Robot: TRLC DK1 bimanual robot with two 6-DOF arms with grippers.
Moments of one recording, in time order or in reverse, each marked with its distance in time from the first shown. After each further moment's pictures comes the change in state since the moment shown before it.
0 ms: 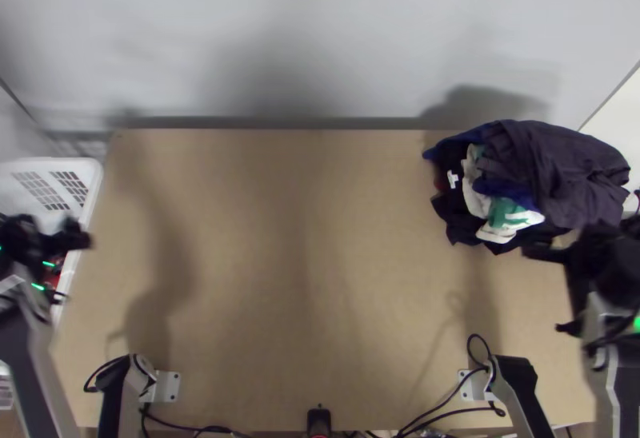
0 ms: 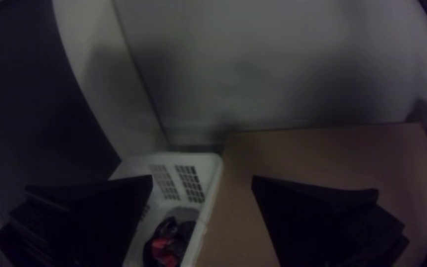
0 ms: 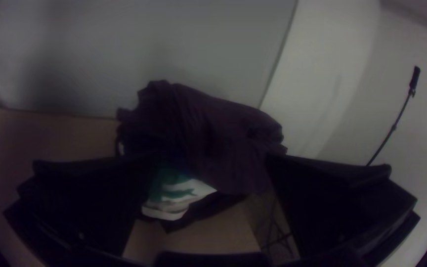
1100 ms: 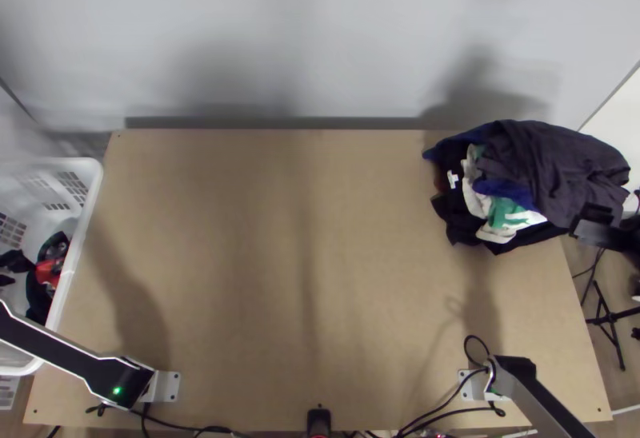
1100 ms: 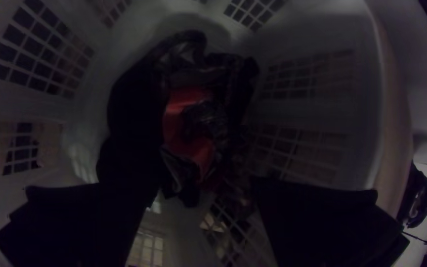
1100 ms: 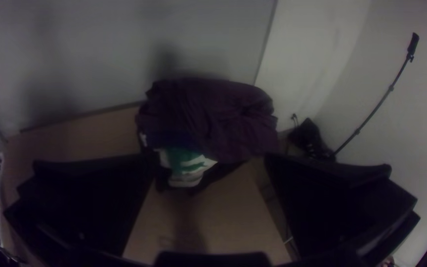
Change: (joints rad) left arm 0.467 1.623 1.188 -0.765 0.027 0.275; right arm 0.026 0.393 0.848 -0.768 -0.004 0.259
